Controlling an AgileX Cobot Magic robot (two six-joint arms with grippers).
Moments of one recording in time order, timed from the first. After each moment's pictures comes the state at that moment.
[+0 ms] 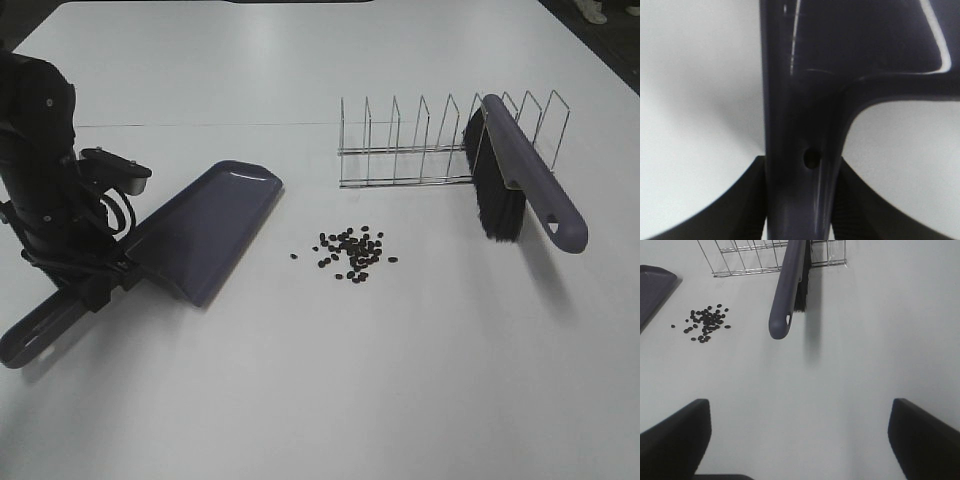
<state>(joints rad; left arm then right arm) -0.31 2.03 -1.22 0.05 0.87 0.16 0.05 0.52 -0.74 -0.03 1.07 0.14</state>
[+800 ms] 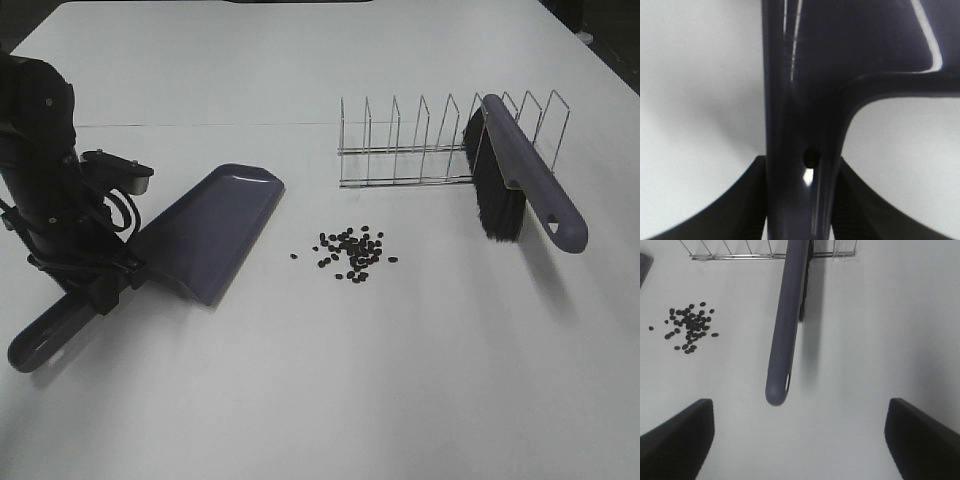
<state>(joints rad) -0.31 2.03 -1.22 -0.01 0.86 0.16 0.05 1.32 -1.35 -0.03 1.22 0.07</state>
